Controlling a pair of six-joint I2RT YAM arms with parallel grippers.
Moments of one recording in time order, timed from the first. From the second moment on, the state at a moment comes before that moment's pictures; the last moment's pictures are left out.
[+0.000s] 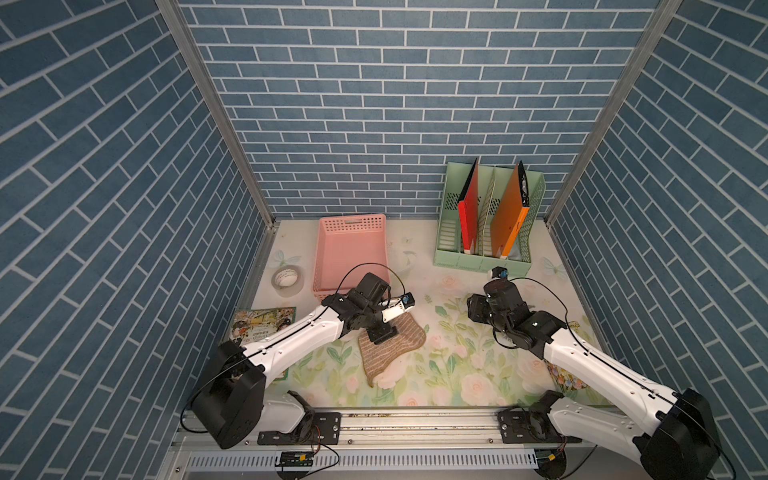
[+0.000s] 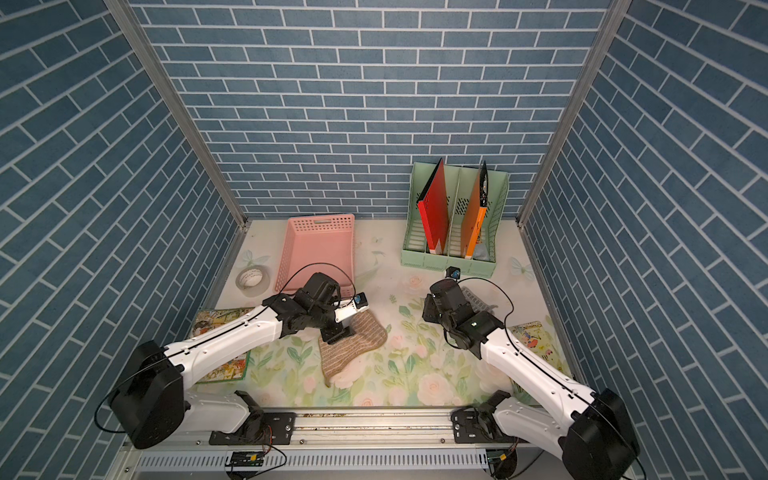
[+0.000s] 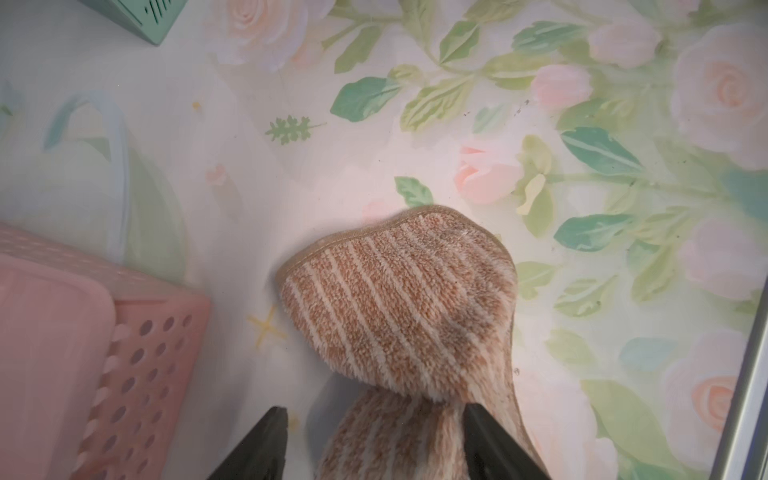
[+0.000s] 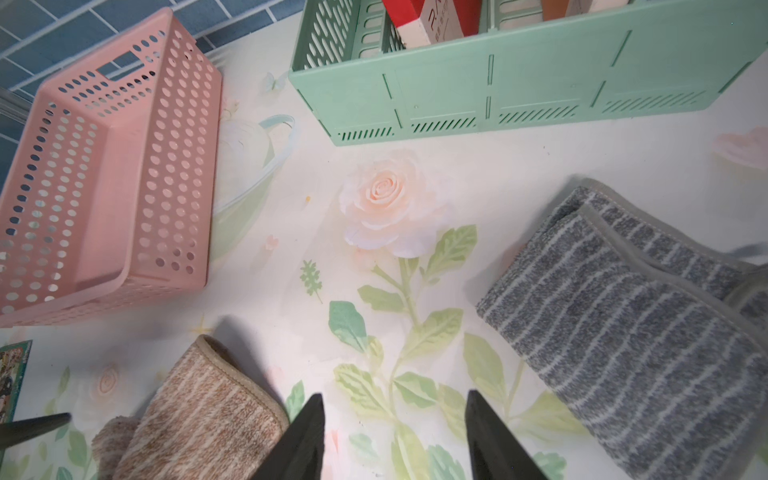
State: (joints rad) left arm -0.68 1.32 0.88 -0.54 0.19 0.53; right arm 0.68 1.07 0.72 -0.44 0.23 0.65
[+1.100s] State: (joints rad) left arm -0.89 1.29 0.66 -0.70 0.04 0.71; right arm 0.72 1.17 0.69 -0.38 0.21 0.65
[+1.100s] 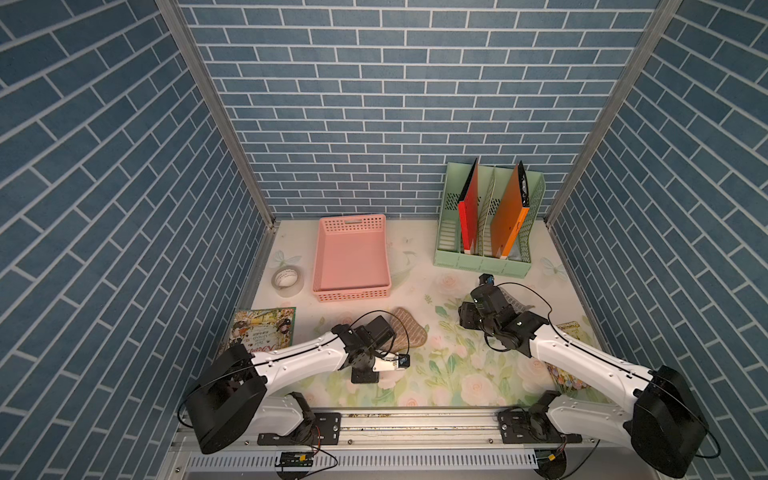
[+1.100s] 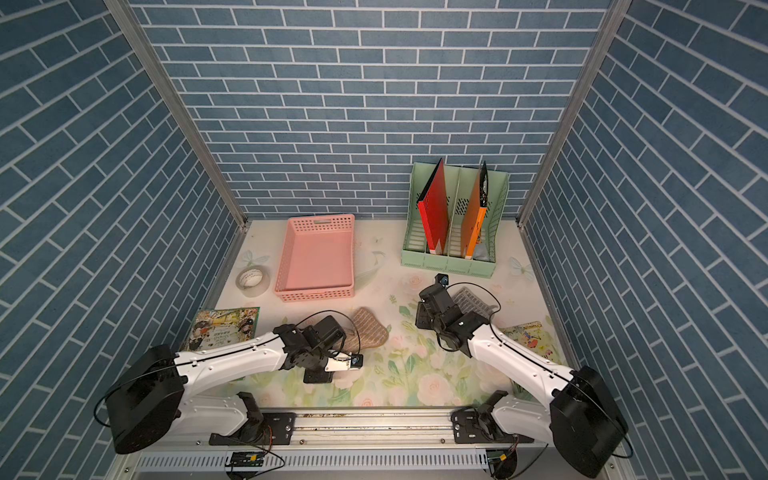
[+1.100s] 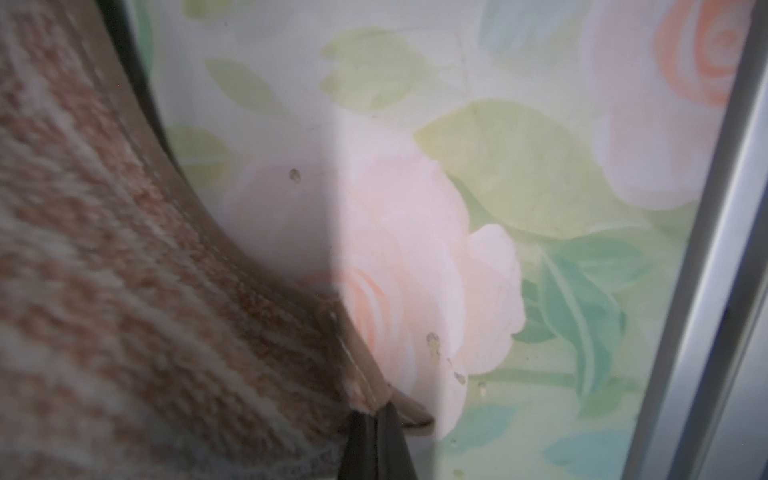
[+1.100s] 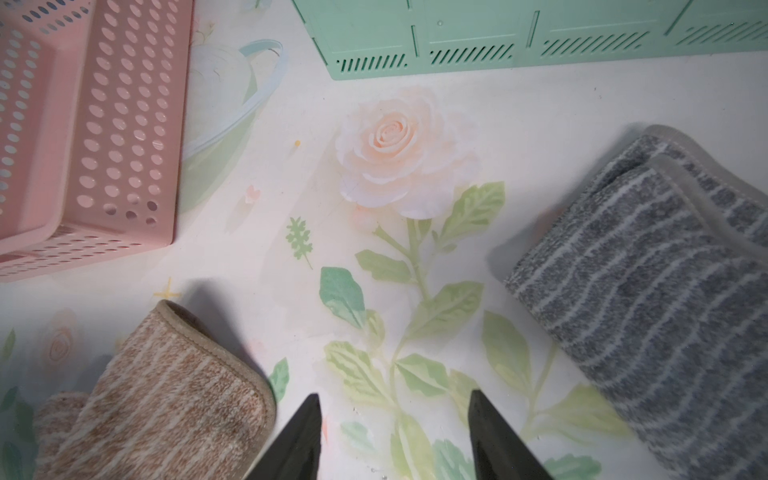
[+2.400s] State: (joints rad) left arm -0.89 0.94 1.00 -0.81 -0.19 0.61; right arm 1.17 1.52 0.70 0.13 0.44 0.19
